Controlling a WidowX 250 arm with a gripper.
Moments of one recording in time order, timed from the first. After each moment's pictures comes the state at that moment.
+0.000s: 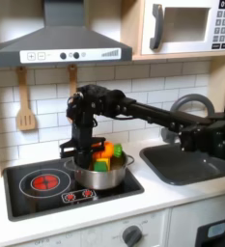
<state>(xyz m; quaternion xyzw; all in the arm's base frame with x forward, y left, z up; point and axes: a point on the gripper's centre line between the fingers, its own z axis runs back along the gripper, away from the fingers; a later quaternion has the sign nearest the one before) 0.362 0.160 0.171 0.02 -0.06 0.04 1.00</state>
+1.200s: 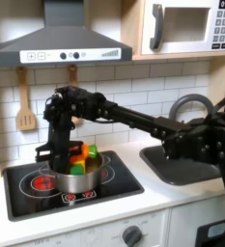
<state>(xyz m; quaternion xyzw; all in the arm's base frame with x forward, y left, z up) 0.359 0.213 0.172 0.05 -0.05 0.09 0.99</state>
